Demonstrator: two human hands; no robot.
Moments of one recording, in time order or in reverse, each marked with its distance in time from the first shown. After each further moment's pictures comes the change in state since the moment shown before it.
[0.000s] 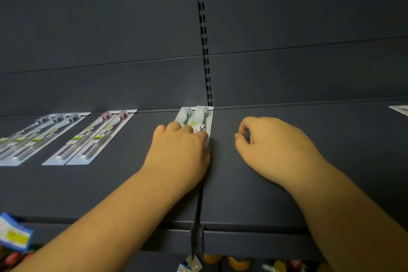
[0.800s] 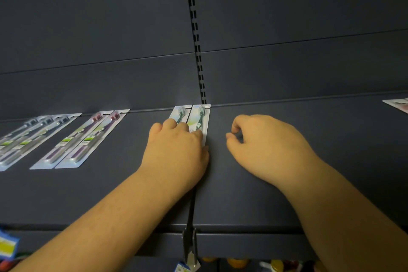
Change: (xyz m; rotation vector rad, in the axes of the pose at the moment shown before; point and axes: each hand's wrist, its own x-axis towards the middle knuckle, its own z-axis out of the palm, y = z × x) left_hand 0.005 0.009 0.000 0.063 -0.036 -0.018; right_hand -0.002 -0.003 -0.002 -0.031 -0.006 -0.026
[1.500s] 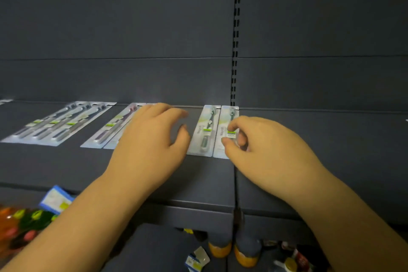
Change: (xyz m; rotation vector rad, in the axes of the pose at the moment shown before) left_hand -0.060 -0.100 -0.025 -0.480 0.295 -0.146; right_hand -0.021 -0.073 -0.007 0.110 0.032 -0.136
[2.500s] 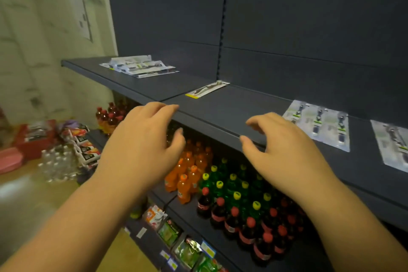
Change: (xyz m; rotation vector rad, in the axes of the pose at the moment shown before) left_hand -0.223 -0.432 -0.287 0.413 0.018 -0.484; right_hand 0.061 -0.497 0.205 0.189 -0.036 -0.436
